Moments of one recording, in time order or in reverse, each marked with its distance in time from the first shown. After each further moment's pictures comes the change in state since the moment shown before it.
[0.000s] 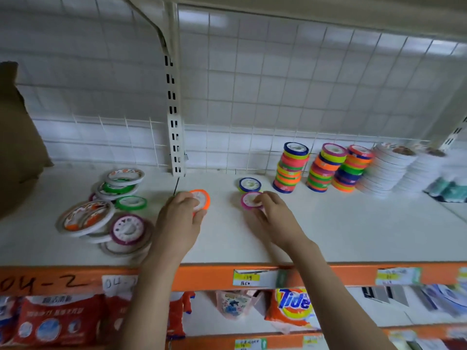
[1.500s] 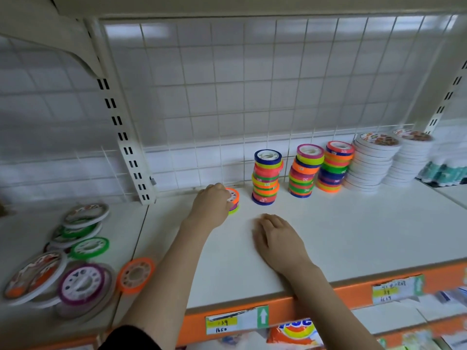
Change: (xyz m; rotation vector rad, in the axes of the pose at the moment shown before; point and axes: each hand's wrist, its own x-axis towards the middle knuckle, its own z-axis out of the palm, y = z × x) left_hand 0.121 0.076 0.093 0.276 -0.403 0.214; right_hand -0.008 0.060 0.004 -0.107 -0.031 0.187
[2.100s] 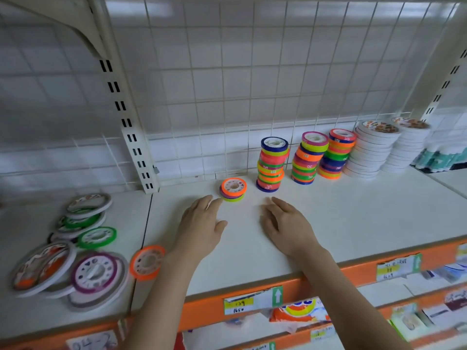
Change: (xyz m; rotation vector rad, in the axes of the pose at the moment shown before) left_hand -0.081 -0.027 0.006 -0.135 0.029 0.009; right_hand -0.004 -0.010 -0.010 -0.006 0.021 0.037
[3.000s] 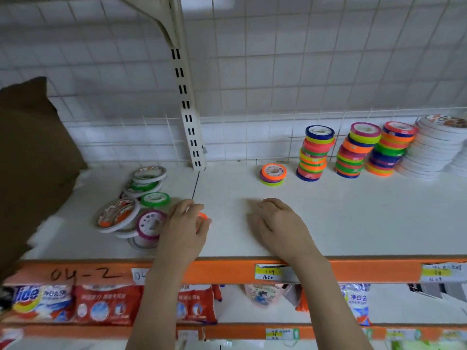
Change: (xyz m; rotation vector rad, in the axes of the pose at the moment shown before) left_hand -0.104 -0.041 -0.028 -0.057 0.241 -0.326; right_hand -0.030 -0.082 0.013 0.151 -0.077 -0.217
